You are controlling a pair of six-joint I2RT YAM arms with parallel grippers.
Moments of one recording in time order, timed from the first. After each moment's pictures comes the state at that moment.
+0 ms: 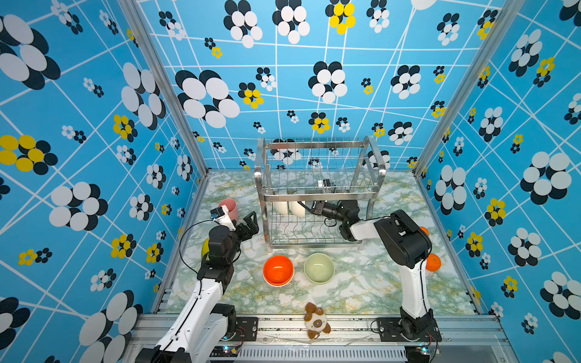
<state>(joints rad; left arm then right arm) -0.09 0.84 0.39 0.22 0.06 -0.56 0.52 2.14 1.11 1.23 -0.74 1.14</state>
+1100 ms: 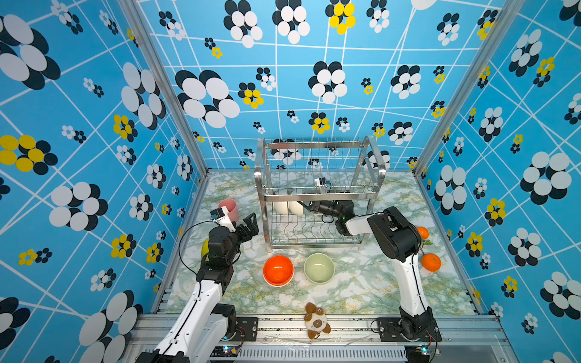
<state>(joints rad) -0.09 0.83 0.39 0.18 0.06 -0.56 0.50 2.27 1.25 1.17 -0.77 1.14</state>
